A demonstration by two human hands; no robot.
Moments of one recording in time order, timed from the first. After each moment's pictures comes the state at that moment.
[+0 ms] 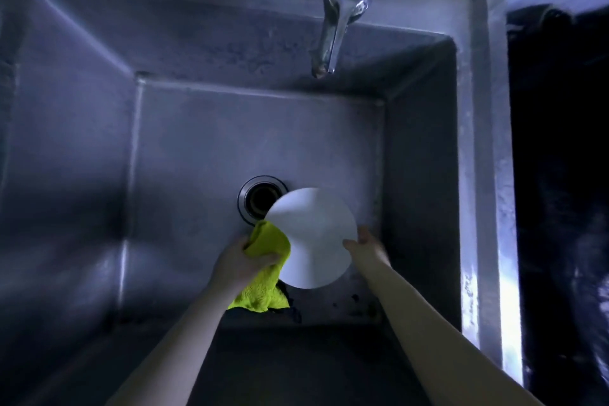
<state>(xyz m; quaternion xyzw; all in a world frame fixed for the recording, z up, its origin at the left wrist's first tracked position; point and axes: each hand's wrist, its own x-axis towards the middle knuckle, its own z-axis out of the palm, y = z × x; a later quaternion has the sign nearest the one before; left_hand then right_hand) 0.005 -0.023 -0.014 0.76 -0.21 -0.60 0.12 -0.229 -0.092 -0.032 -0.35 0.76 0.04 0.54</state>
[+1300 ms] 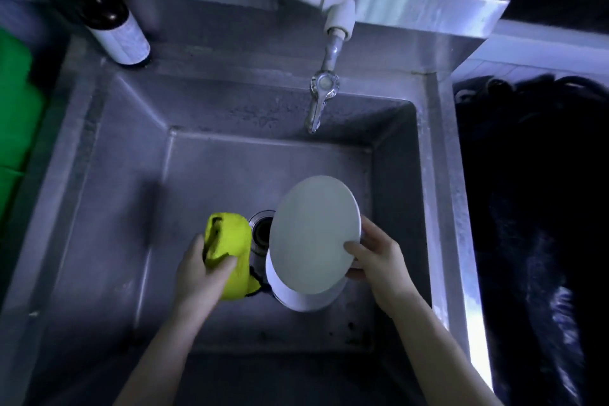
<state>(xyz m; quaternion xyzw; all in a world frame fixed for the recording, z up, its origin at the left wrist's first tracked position) 0.042 -0.024 0.084 0.82 -0.25 -0.44 0.27 -0.214 -0.110 0.110 -0.36 0.61 -0.24 0.66</state>
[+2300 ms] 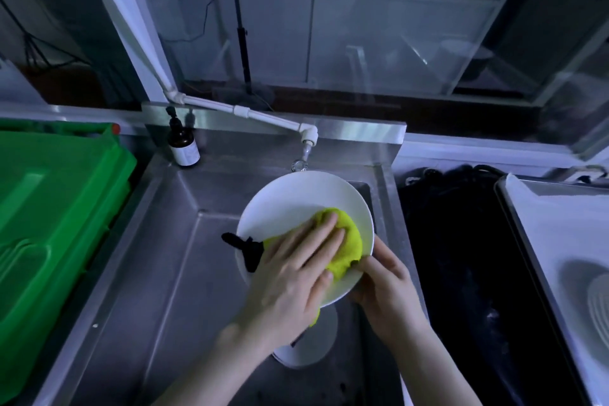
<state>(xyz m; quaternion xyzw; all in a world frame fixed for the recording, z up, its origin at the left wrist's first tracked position) -0.069 -0.021 0.272 0.56 -0.79 -0.04 0.26 -0.236 -0.059 0.272 -0.37 0.39 -0.42 0.73</state>
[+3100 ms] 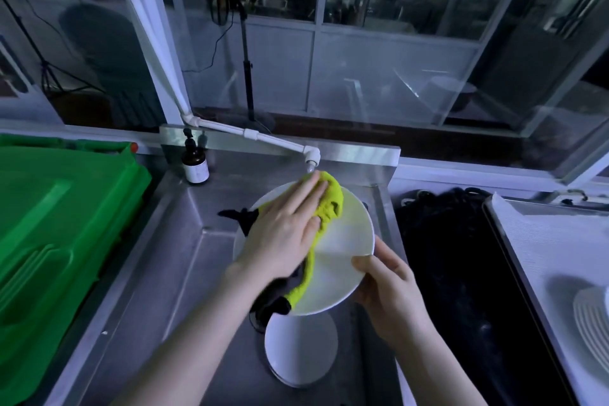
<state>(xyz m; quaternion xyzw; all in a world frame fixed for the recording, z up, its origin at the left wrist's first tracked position) -0.040 -0.056 0.327 0.59 -0.76 -0.03 0.26 -0.228 -0.037 0.315 -0.39 0.37 -0.44 0.72</state>
